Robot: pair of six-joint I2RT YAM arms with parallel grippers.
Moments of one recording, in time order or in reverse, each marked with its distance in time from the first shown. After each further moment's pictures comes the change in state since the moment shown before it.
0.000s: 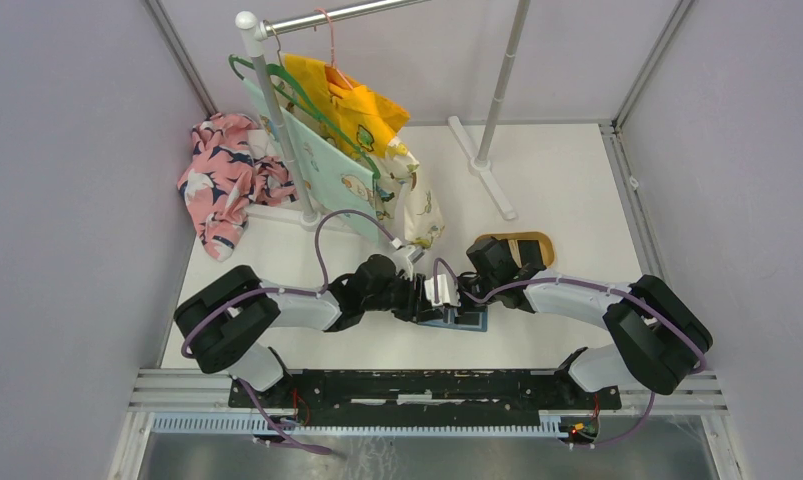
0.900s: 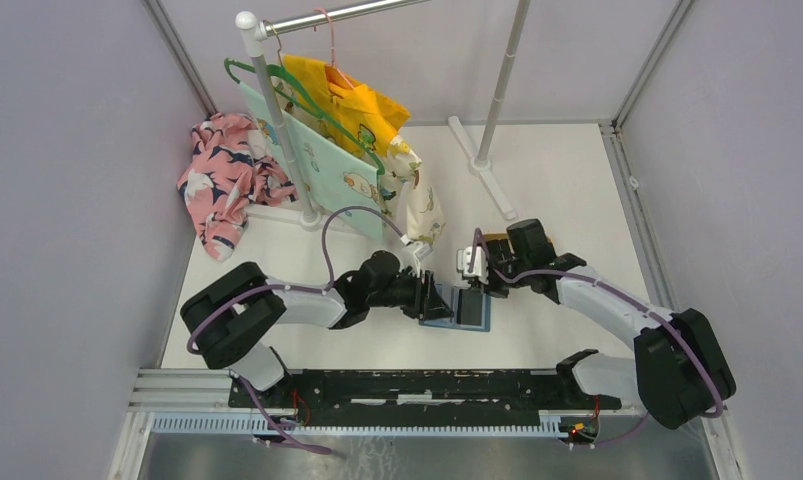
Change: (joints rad) left arm -0.007 0.026 0.032 0.077 0.077 -0.018; right arm -0.228 -0.158 0.014 -0.148 -0.166 -0.008
